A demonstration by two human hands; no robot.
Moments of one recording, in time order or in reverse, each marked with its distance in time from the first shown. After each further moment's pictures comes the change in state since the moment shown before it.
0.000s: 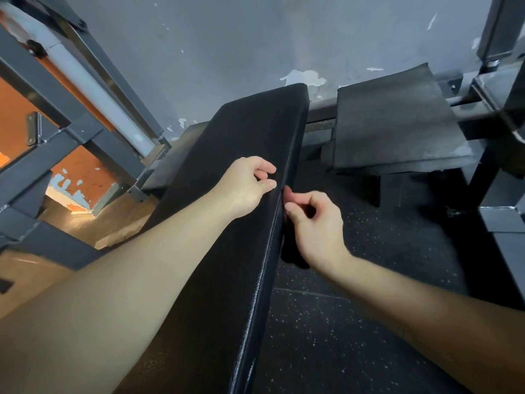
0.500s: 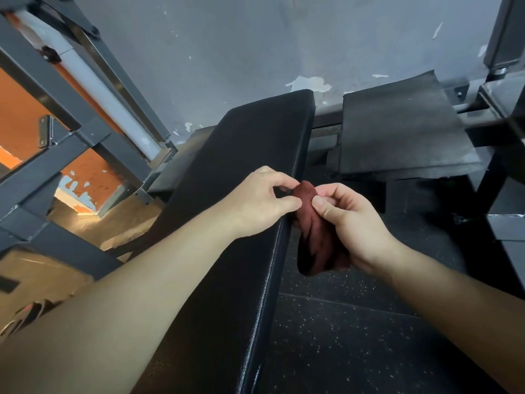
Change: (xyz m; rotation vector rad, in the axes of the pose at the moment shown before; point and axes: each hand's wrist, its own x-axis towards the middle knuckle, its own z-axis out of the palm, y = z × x) left_hand -0.044 0.031 -0.012 0.004 -0.170 0.121; right_hand 0.006 -0.029 -0.050 0.371 -0.327 0.158
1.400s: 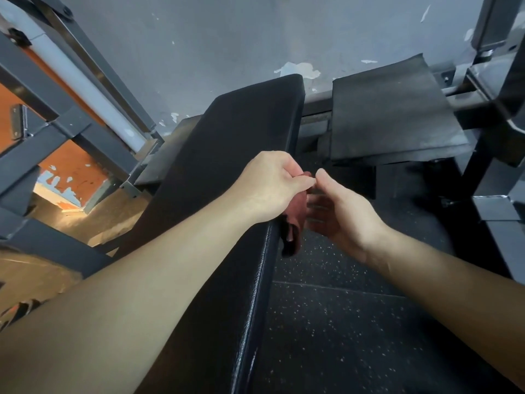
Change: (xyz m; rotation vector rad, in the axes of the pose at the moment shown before) left_hand 0.008 0.021 0.020 -0.058 0.077 -0.085; right_hand 0.001 0.007 -0.003 0.088 -0.007 0.218
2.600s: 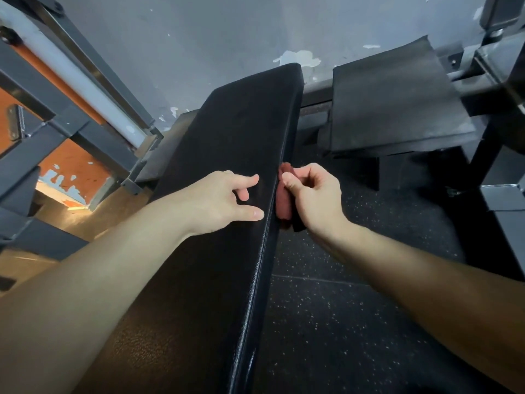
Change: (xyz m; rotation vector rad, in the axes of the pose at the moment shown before) left_hand -0.007 -0.060 -0.047 0.291 -0.262 -0.071; right_hand 0.046 0.024 0.028 -0.253 0.342 -0.306
